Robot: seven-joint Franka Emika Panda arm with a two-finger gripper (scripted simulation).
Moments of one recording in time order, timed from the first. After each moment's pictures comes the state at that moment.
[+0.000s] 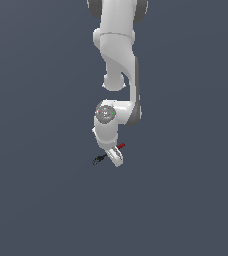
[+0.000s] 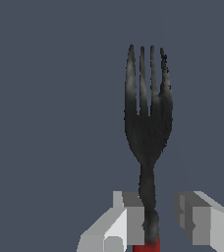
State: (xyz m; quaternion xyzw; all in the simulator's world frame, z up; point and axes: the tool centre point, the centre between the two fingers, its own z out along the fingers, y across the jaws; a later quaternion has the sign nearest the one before) arm -0.007 -0.029 0.010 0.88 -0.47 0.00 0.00
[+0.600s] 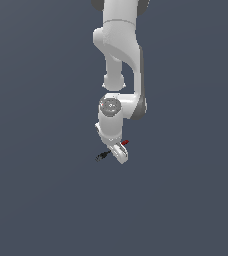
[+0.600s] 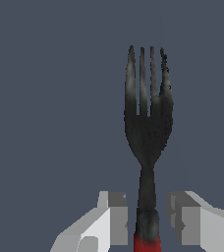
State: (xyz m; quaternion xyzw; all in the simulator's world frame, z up) arm -0.008 -0.011 0.042 0.88 -0.47 0.00 0.00
